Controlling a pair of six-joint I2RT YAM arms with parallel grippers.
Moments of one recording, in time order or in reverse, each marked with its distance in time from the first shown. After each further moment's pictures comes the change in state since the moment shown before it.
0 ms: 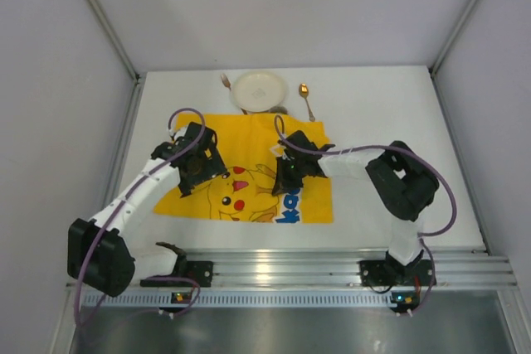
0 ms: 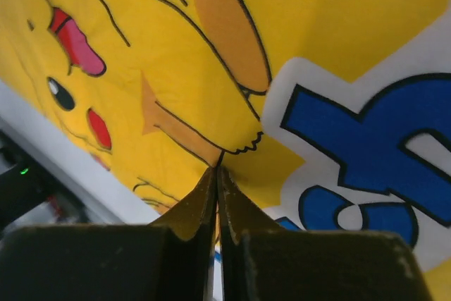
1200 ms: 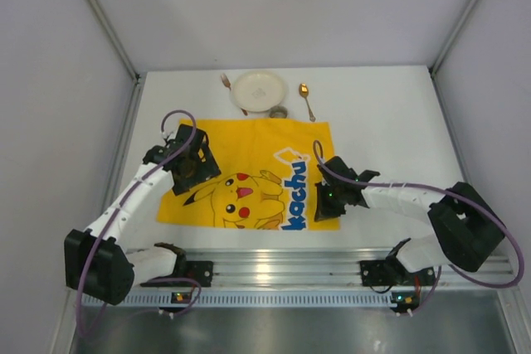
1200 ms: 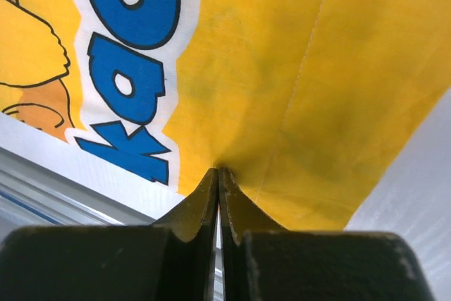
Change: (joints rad) left arm 0.095 -0.053 -0.011 -0.028 0.039 0.061; right arm -0.021 -0.454 -0.444 -0.172 0.136 -0.015
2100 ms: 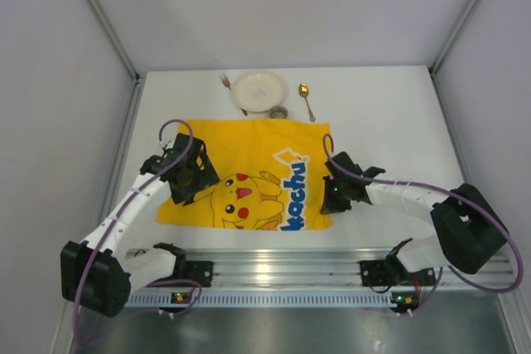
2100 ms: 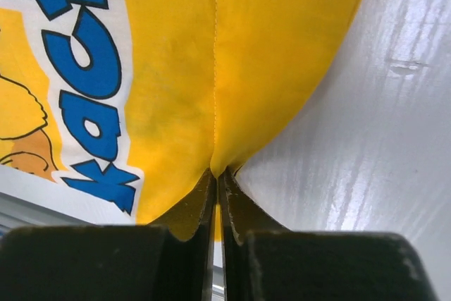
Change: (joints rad) left arm 0.000 -0.079 -0.091 0.007 0.029 -0.027; right arm -0.065 -0.018 -0.003 -0.033 0.103 0.027
